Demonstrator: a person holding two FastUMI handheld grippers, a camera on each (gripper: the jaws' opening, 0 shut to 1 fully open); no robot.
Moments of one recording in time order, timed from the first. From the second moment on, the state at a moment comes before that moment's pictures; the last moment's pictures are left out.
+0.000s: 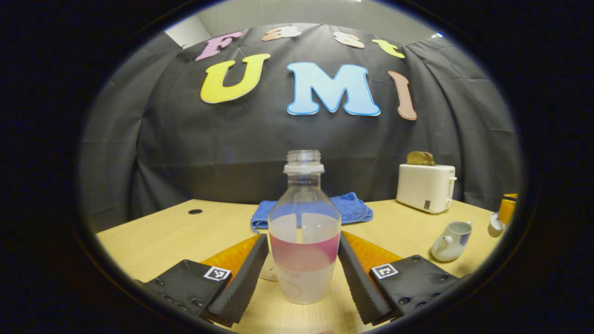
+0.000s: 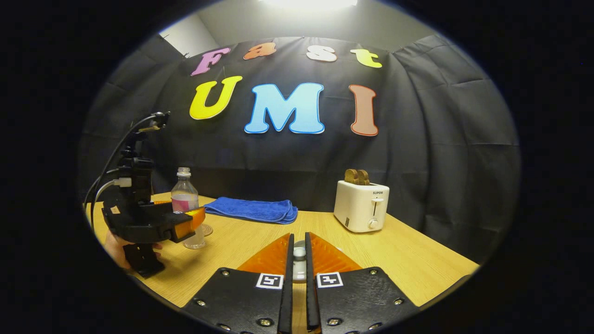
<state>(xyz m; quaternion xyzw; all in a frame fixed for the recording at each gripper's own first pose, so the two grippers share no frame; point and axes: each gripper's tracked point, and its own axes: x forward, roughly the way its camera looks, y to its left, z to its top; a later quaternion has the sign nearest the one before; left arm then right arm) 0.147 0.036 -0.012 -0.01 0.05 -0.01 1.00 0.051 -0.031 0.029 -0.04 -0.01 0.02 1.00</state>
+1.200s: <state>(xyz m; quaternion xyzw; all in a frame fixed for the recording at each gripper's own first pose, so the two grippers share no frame) 0.130 -0.074 -0.004 0.36 0.06 -0.09 0.93 -0.076 -0.043 -0.009 0.01 0.02 0.04 1.00</state>
